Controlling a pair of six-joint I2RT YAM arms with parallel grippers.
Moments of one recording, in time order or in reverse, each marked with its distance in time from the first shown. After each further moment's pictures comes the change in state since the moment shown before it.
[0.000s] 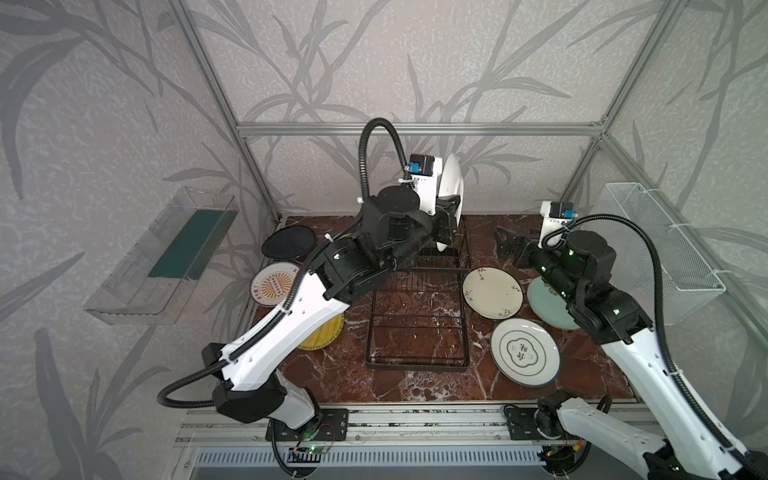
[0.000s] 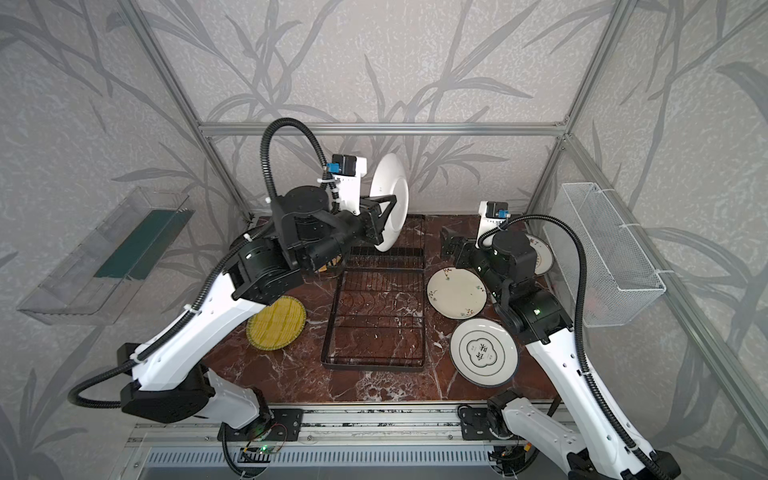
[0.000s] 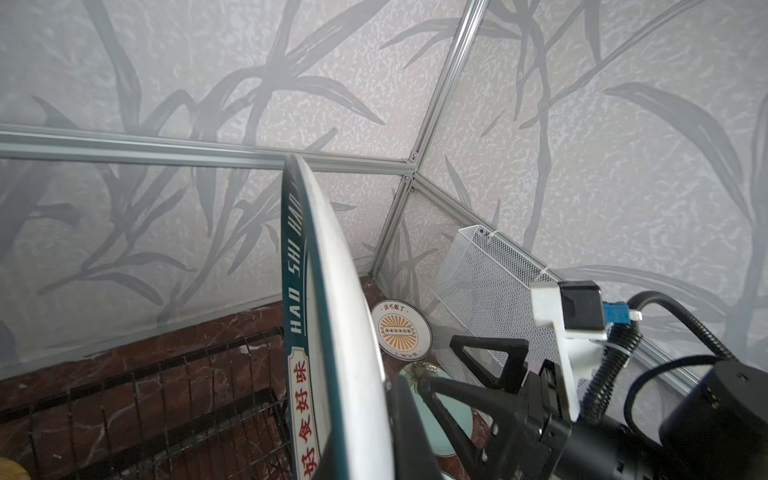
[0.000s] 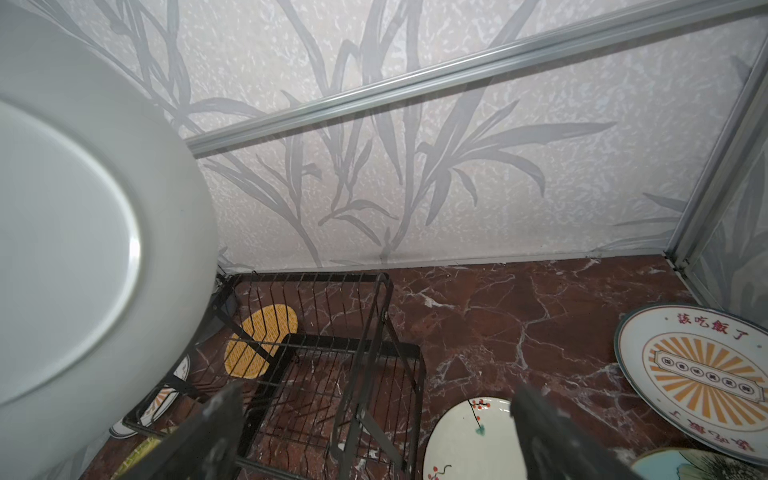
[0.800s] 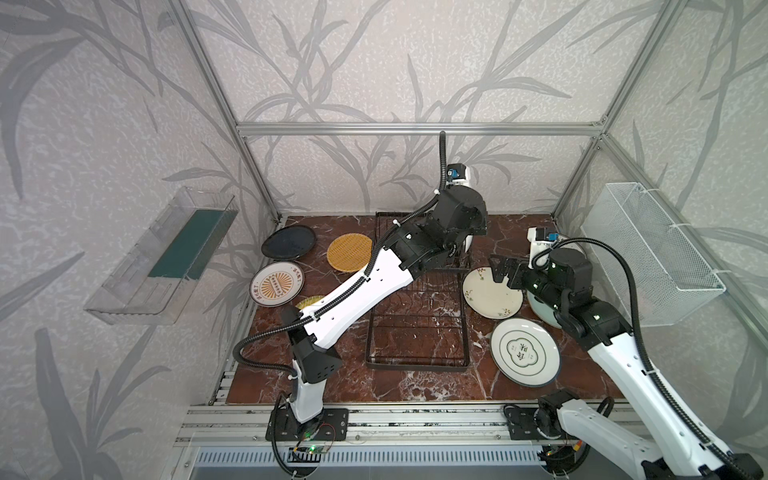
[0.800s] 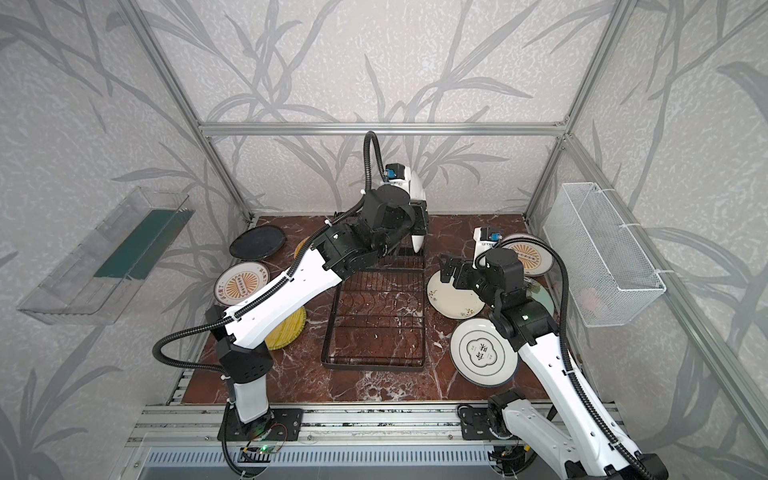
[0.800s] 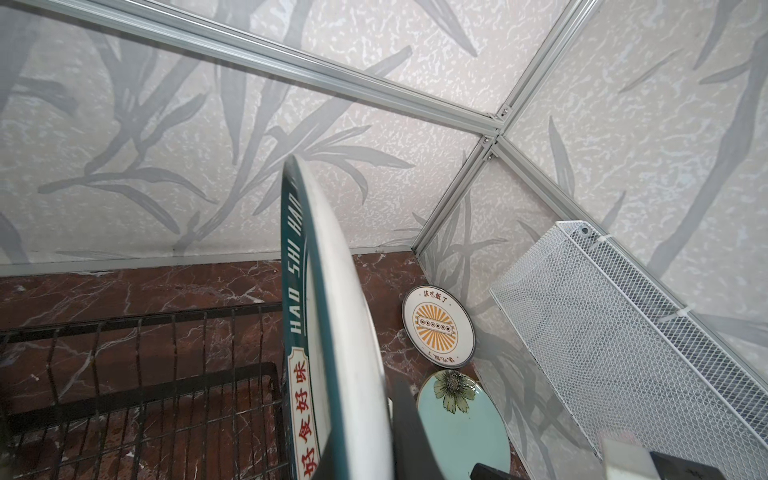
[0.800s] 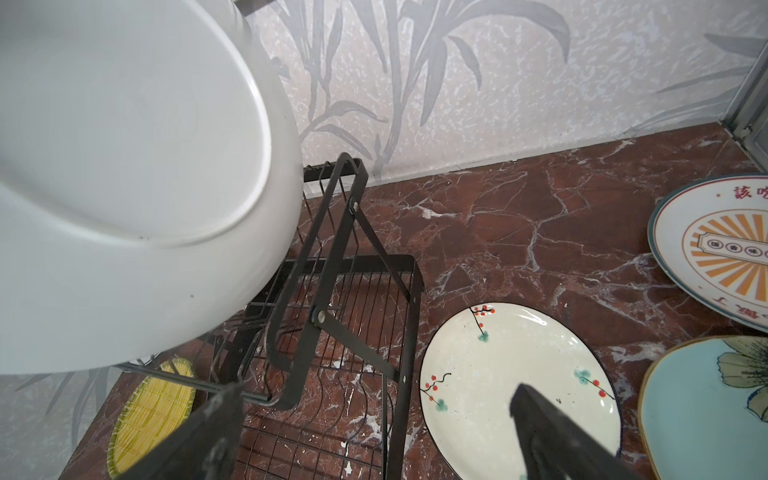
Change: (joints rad) left arm 0.000 0.342 0.231 -0.061 -0.150 -0.140; right arm -0.085 -0.032 -0.216 0.006 -0.181 0.086
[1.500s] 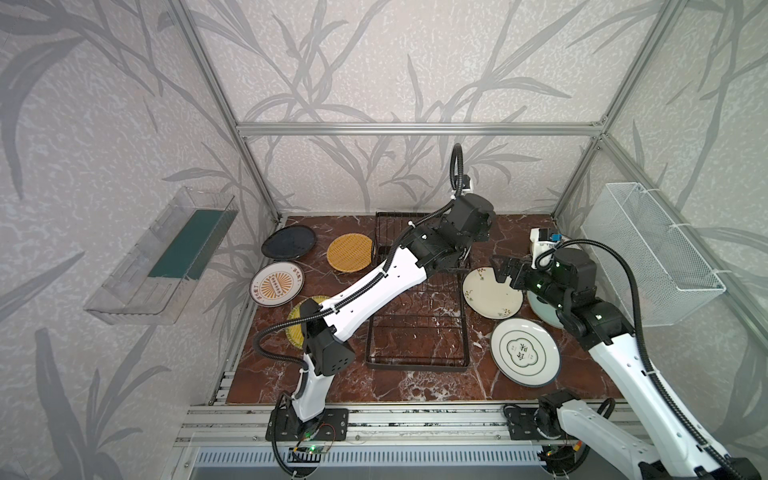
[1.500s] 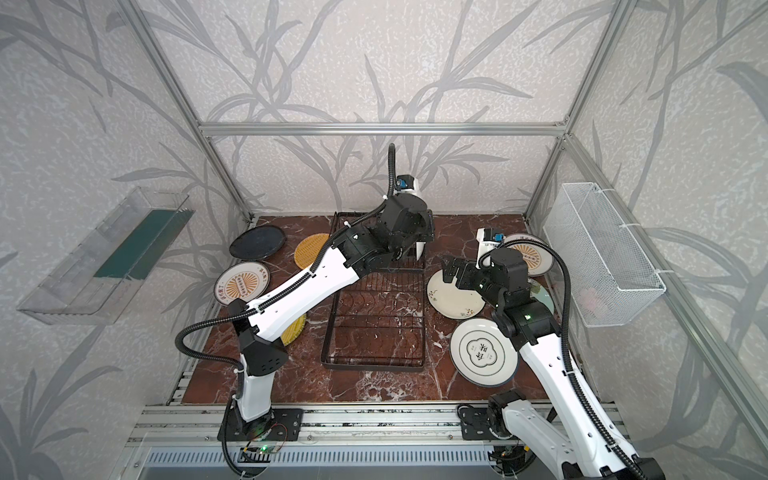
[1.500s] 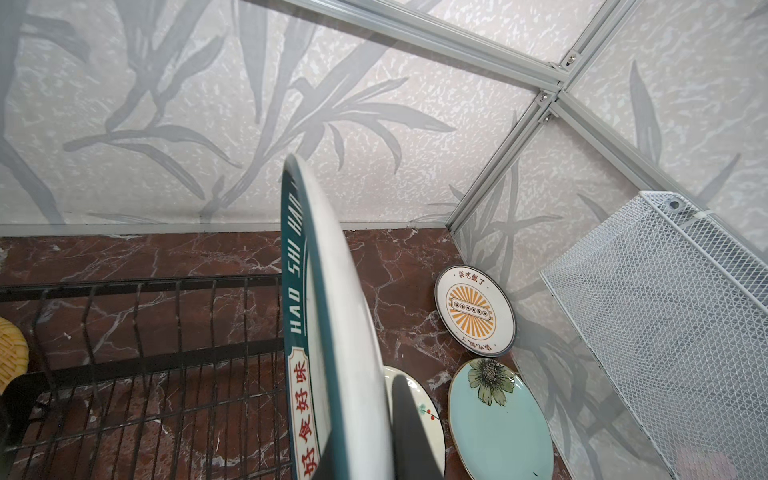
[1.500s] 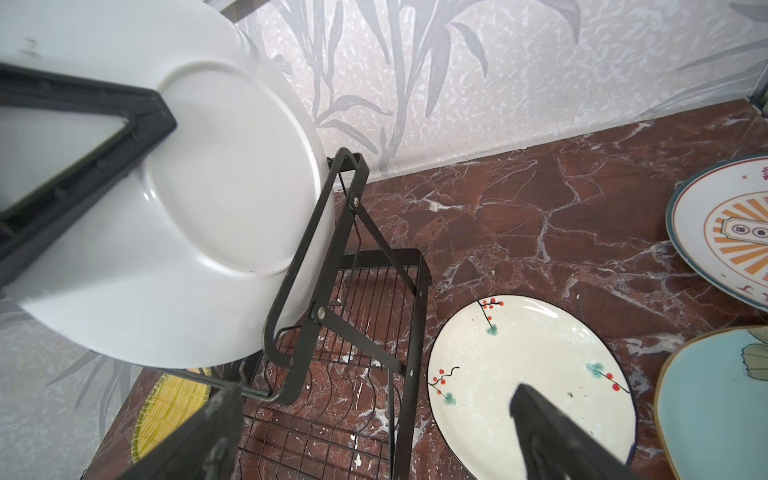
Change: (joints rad) left arm 0.000 0.087 0.023 -0.054 -0.048 -0.033; right arm -0.050 -0.004 -0.003 -0.001 -0.074 0.016
